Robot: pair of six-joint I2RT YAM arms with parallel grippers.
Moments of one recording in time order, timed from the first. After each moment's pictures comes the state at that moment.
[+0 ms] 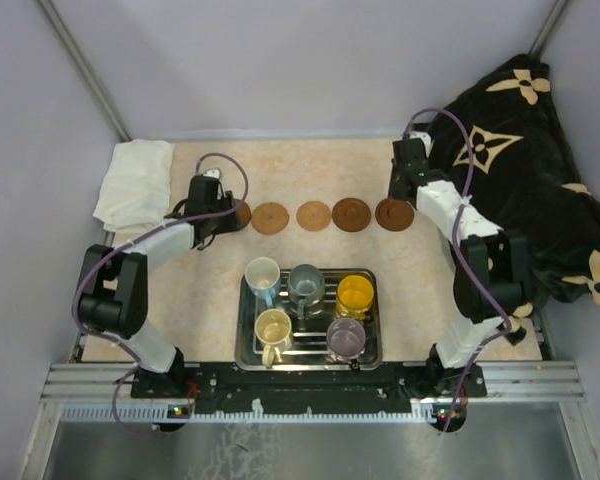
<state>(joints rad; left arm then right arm) -0.28 1.62 0.95 -0.07 -0.07 -0.36 0.22 1.75 1.35 -0.40 0.30 0.28</state>
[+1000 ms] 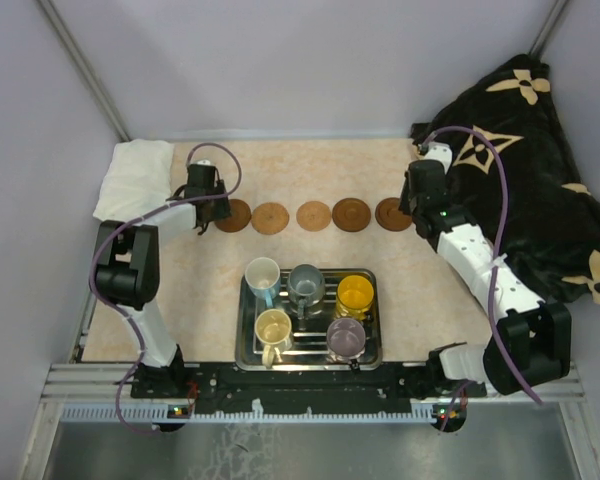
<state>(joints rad) -0.18 1.85 1.15 -0.10 -0.23 -0.33 0.27 1.29 1.05 -0.33 0.35 0.31</state>
